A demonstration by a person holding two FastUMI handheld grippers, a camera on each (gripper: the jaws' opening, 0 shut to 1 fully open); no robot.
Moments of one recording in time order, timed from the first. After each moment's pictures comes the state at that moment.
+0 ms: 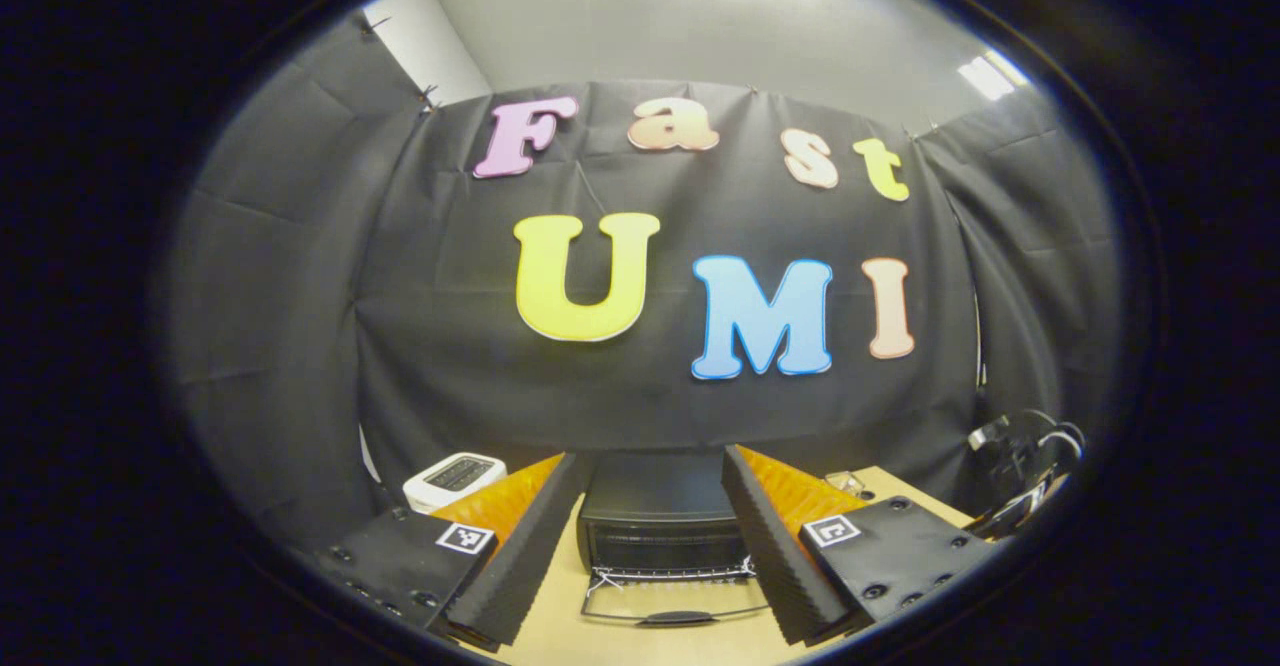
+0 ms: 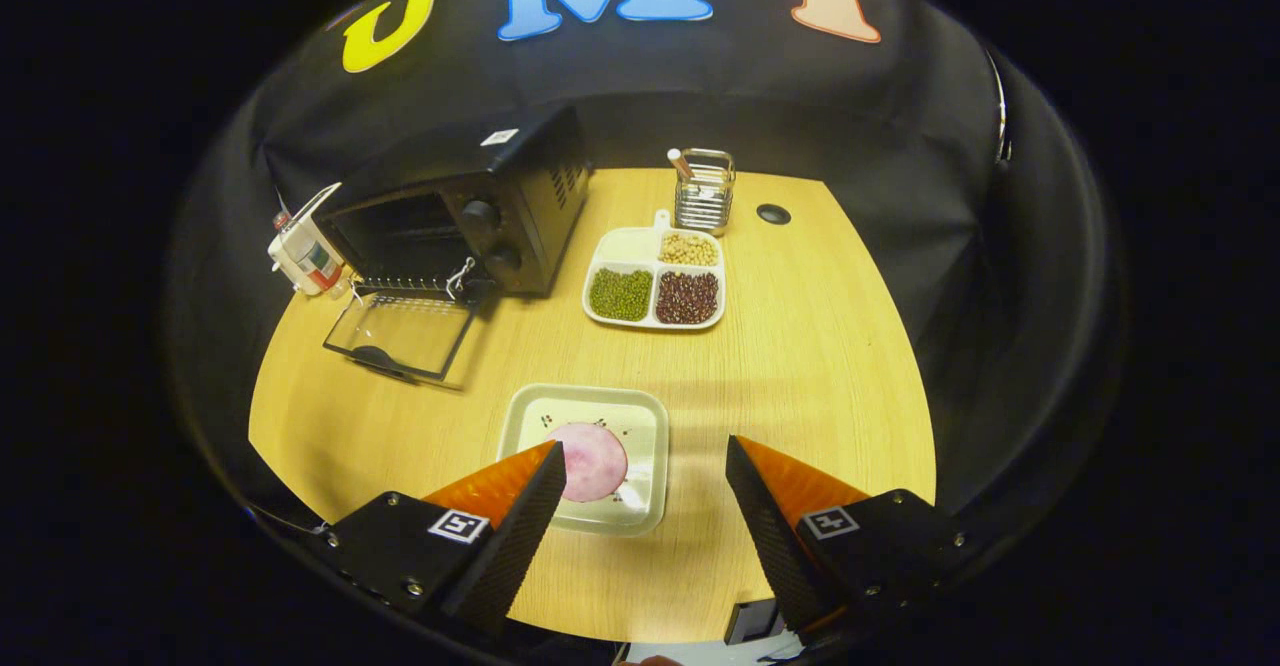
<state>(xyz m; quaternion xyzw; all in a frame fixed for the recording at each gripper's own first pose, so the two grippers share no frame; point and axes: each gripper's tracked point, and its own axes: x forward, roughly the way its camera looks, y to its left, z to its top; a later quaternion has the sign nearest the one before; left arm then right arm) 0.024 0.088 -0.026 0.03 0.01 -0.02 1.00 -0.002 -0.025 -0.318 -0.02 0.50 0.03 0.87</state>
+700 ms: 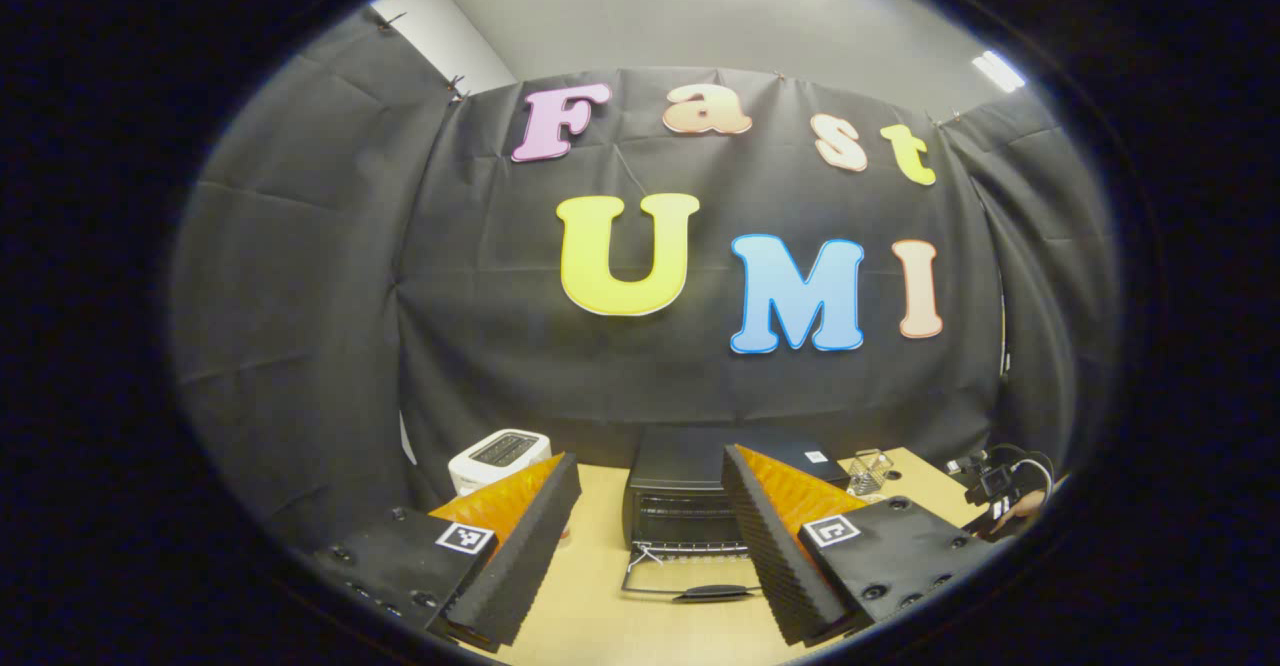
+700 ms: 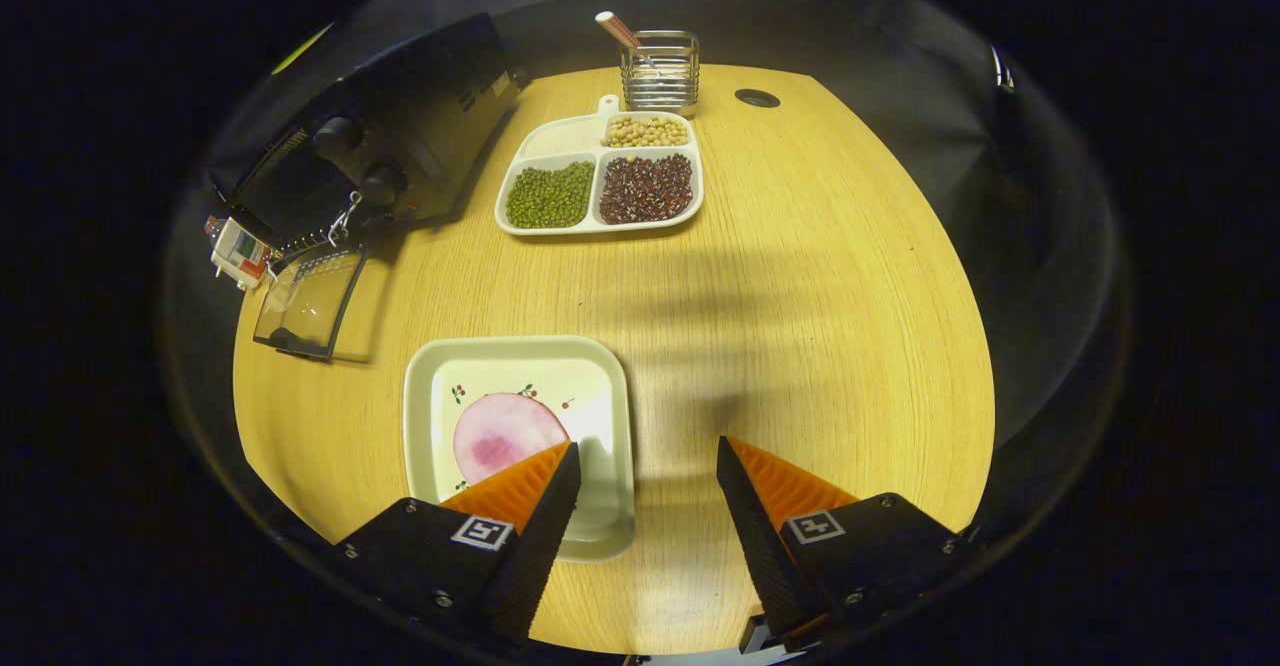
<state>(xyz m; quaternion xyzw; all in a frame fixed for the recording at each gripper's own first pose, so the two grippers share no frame) -0.011 0.136 -0.057 0.03 0.05 0.03 1.00 0.004 -0.047 -0.417 0.00 0.60 -0.01 0.80</state>
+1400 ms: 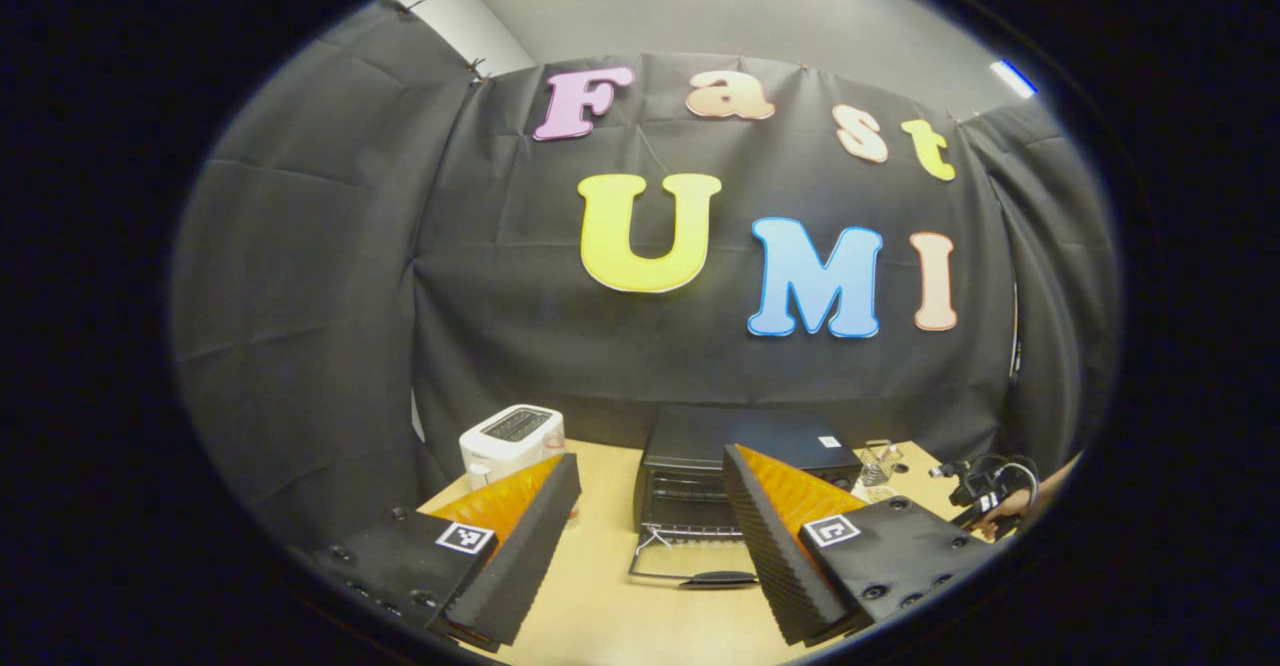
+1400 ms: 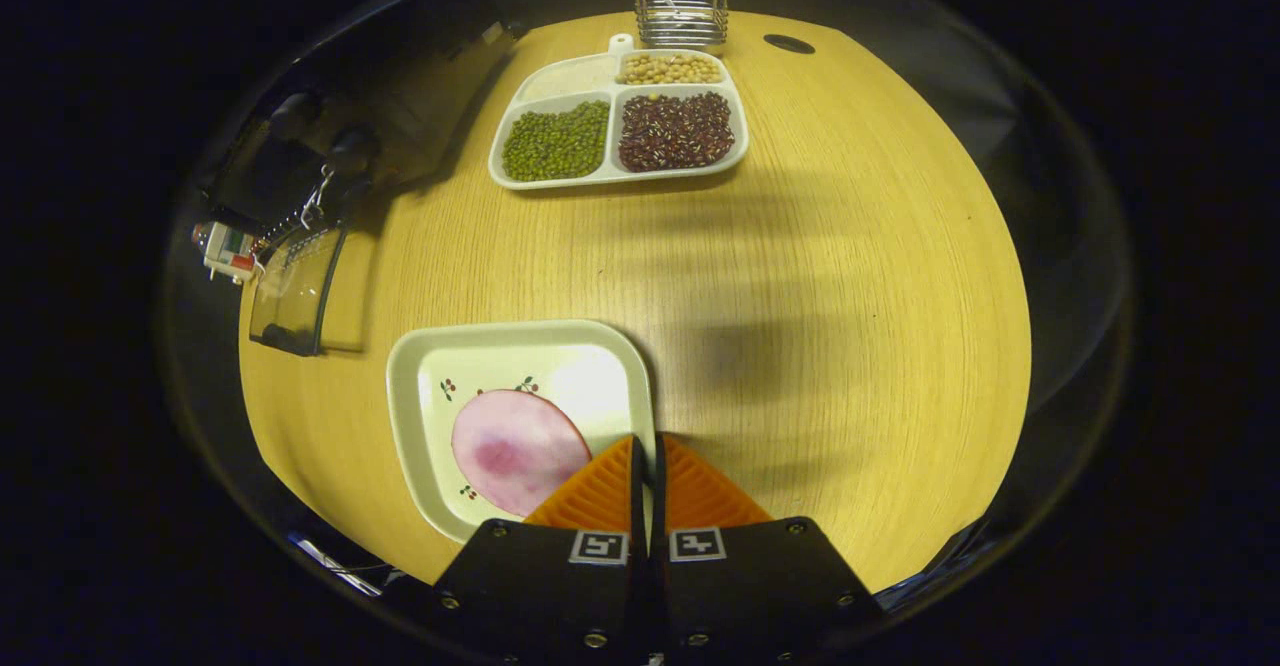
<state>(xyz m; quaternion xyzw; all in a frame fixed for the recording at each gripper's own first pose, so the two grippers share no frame) -0.019 0.147 -0.078 0.01 0.07 0.04 1.00 0.005 -0.037 -0.477 0.05 0.67 -0.01 0.74</state>
